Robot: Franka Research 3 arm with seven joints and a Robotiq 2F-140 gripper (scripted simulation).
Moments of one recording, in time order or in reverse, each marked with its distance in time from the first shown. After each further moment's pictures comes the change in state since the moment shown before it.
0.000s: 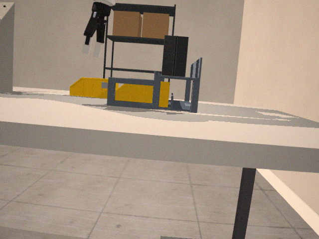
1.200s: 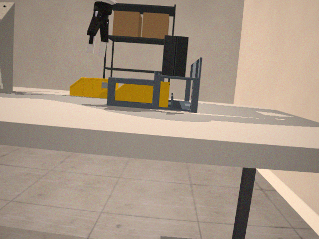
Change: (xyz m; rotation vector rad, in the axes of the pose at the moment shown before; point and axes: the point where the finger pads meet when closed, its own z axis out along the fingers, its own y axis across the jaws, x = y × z) arm -0.017 0.010 -0.007 -0.001 -0.079 0.048
